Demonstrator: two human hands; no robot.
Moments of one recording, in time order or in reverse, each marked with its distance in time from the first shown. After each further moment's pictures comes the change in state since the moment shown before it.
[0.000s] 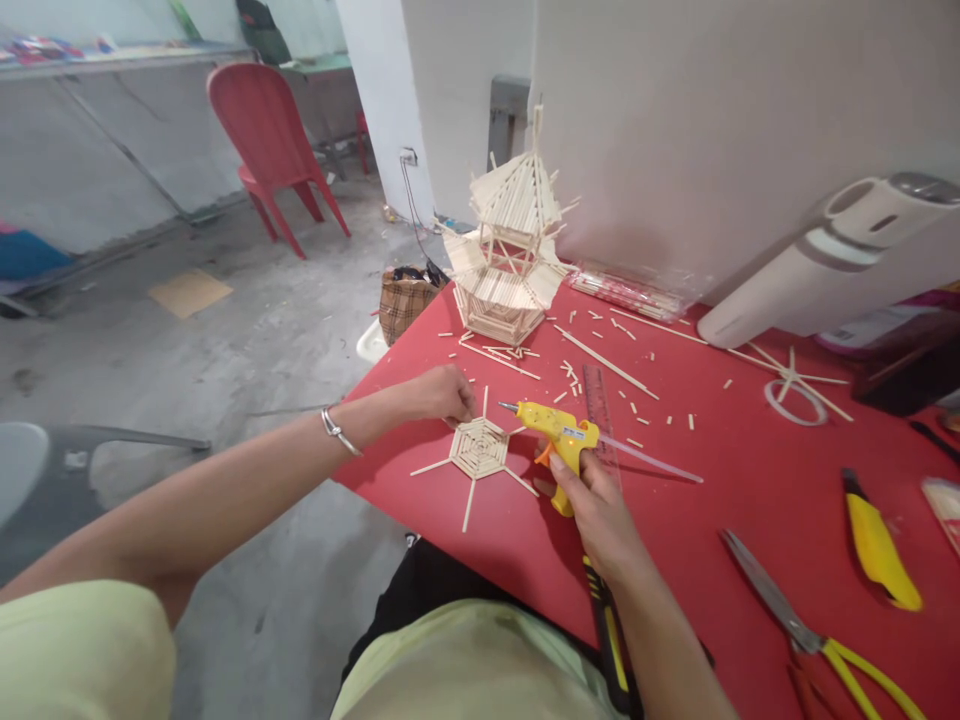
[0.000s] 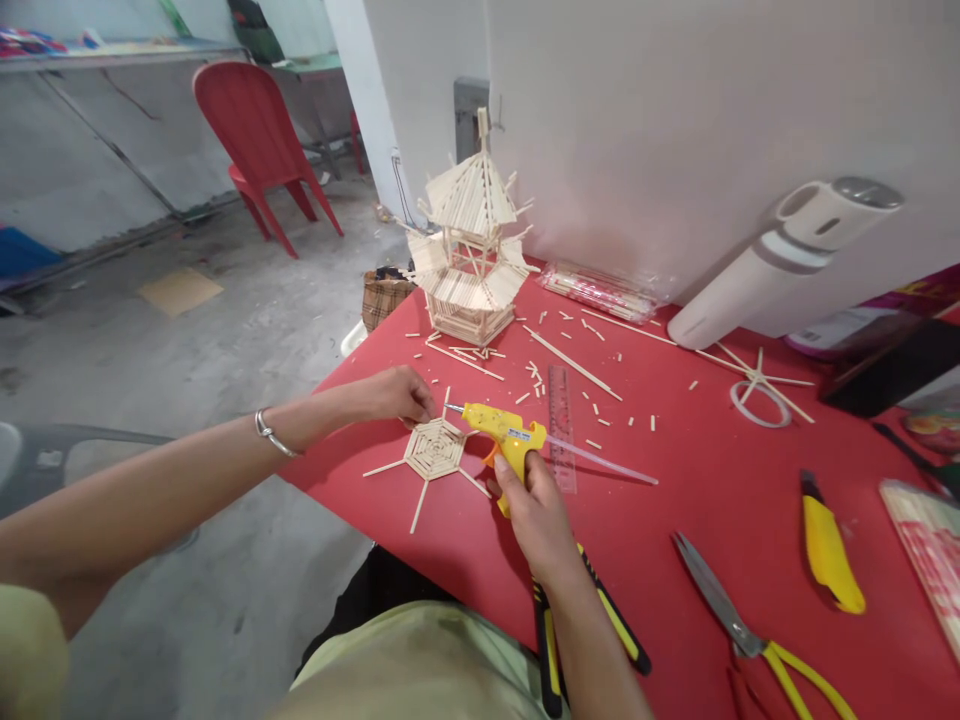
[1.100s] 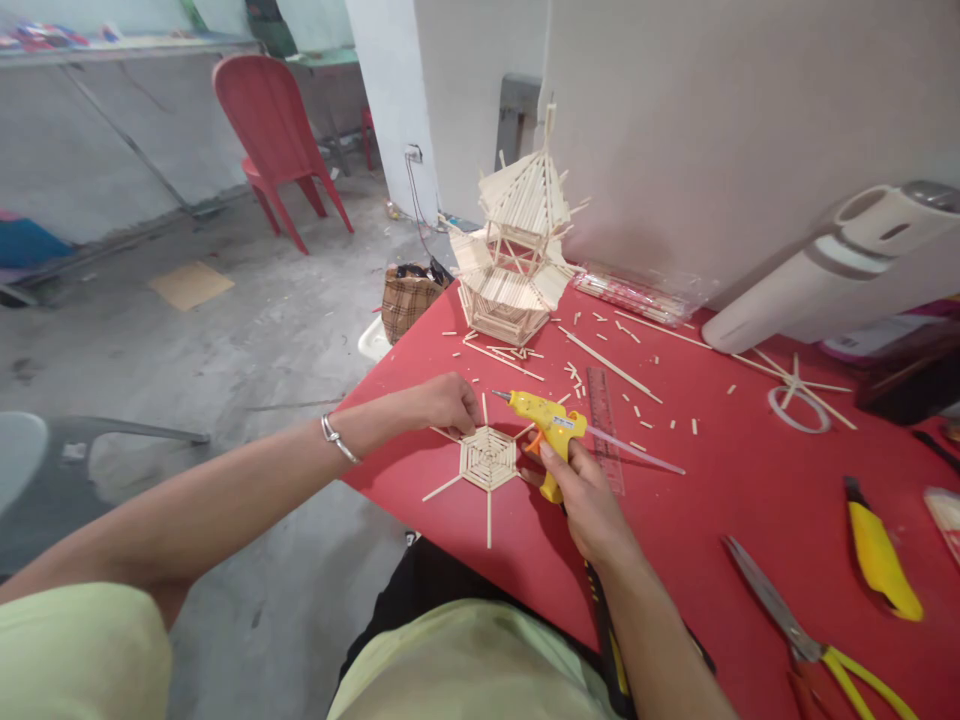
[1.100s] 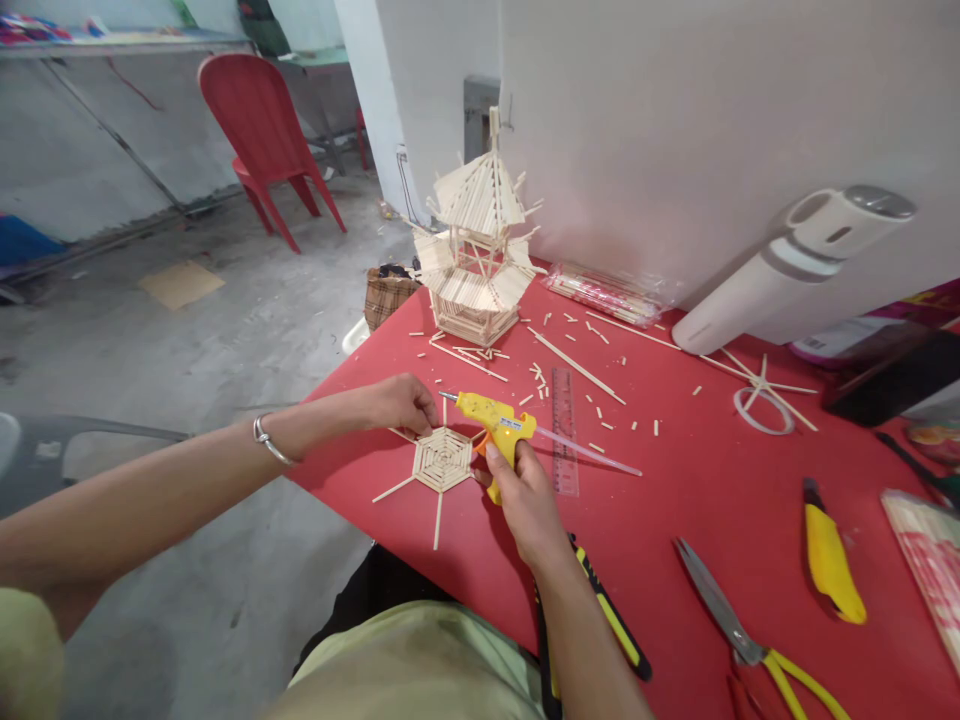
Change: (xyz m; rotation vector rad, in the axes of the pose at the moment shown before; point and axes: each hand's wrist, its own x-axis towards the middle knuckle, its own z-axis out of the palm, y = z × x) left_hand -0.010 0.008 0.013 -0.125 -0.018 -0.156; right_hand 0.016 0.002 0.015 0.082 -0.052 0.025
